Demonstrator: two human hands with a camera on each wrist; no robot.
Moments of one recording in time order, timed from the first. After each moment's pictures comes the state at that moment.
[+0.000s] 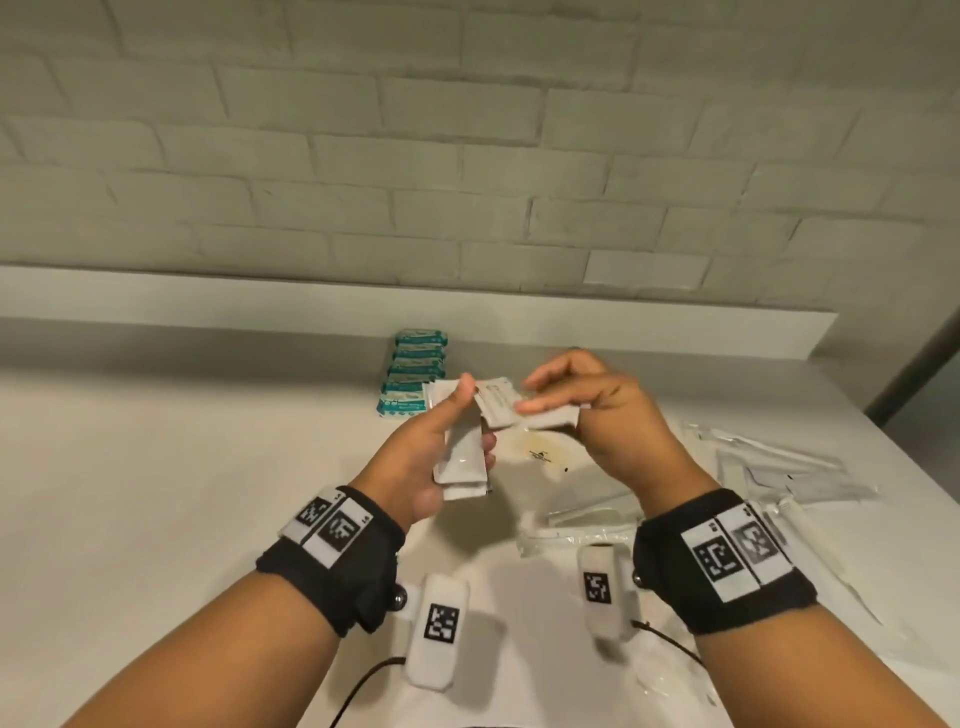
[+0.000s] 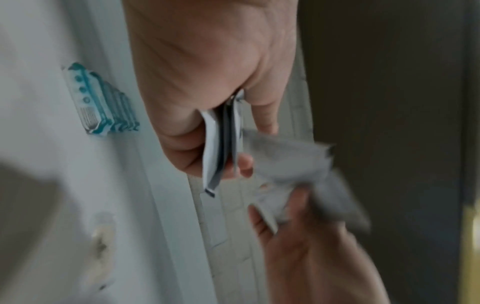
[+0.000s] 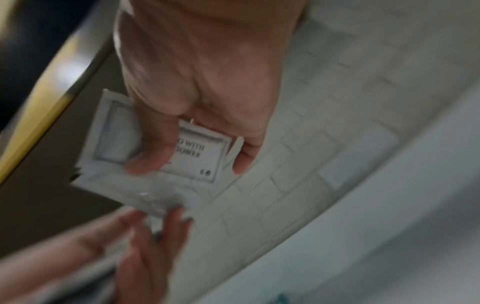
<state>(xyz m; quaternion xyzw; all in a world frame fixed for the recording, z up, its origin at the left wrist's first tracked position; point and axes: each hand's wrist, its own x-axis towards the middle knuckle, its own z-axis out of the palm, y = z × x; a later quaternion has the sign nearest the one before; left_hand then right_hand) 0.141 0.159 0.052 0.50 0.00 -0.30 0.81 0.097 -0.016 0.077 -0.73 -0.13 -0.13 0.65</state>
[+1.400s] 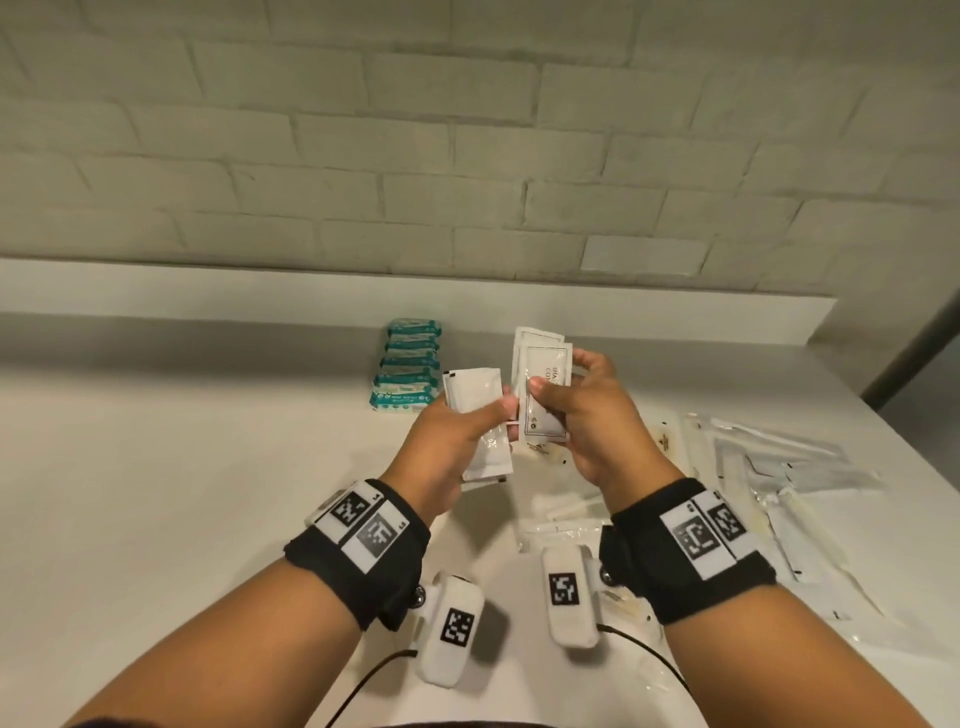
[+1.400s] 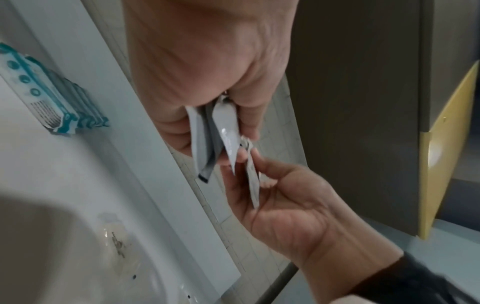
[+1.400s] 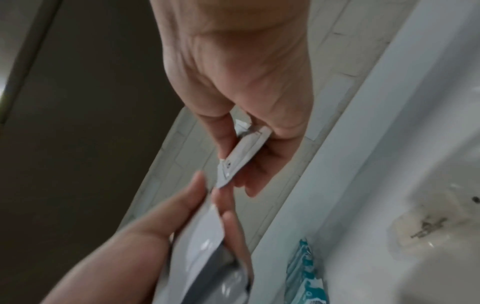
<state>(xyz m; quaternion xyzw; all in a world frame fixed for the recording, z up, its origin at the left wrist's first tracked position) 0.144 0.133 0.039 0.55 -0.05 -0.19 0.81 0.123 -0.007 0.061 -0.61 0.16 -0.09 0.77</state>
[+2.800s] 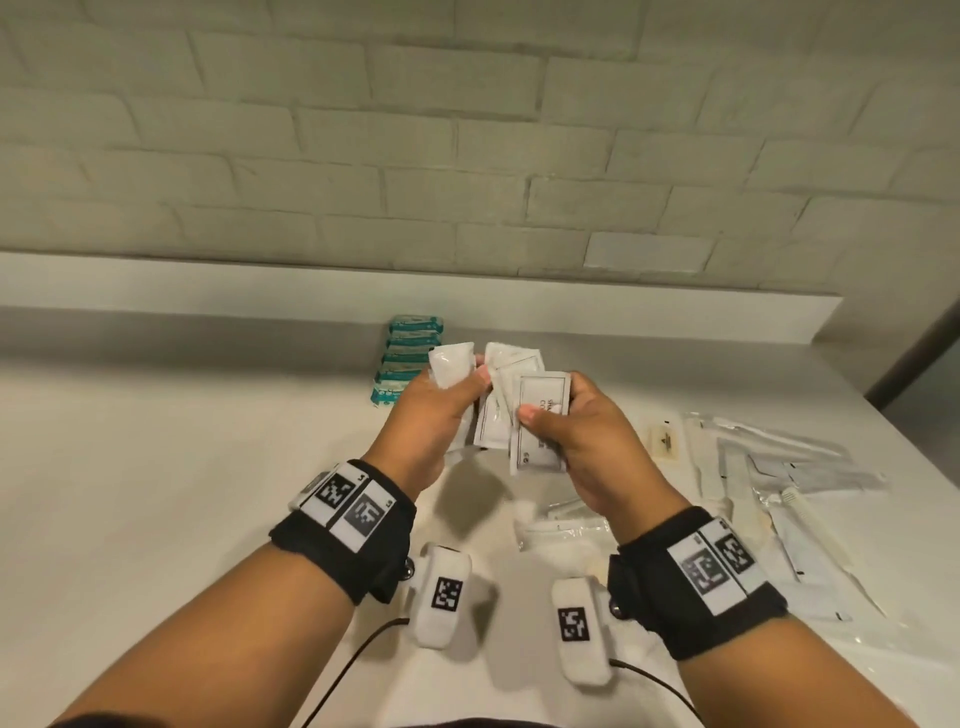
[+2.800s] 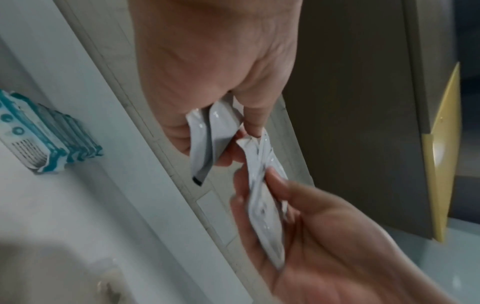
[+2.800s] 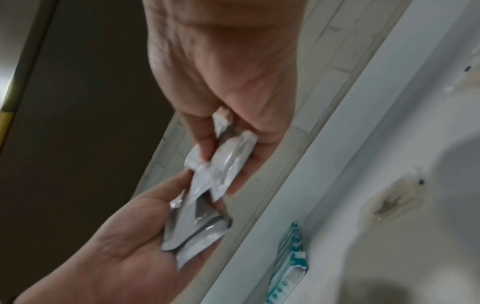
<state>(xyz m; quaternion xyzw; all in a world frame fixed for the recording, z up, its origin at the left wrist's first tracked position) 0.161 0.145 0.048 0.58 -0.06 -0.18 0.79 0.105 -0.002 0.046 -0.64 0.07 -0.07 0.76</state>
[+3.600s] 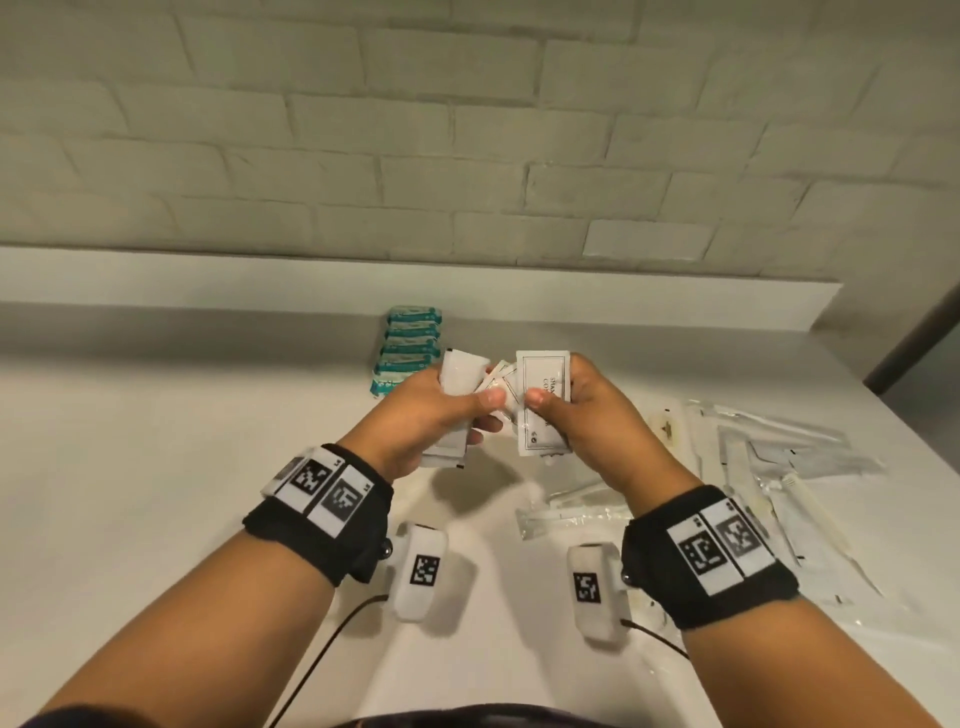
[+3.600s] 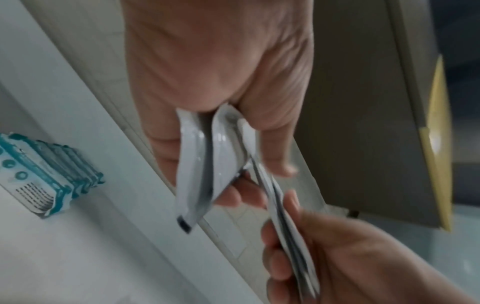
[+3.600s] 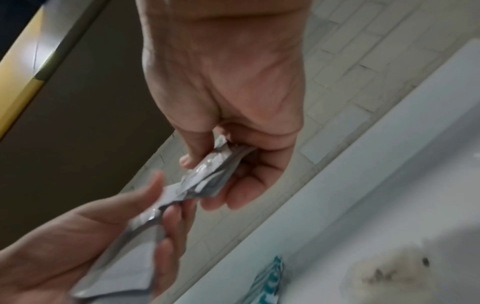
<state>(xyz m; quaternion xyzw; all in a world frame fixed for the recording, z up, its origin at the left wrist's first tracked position) 0.169 0.162 0.049 0.66 -0.13 -0.23 0.70 0.108 -0.013 0.053 -0.83 0.07 -0.06 0.55</state>
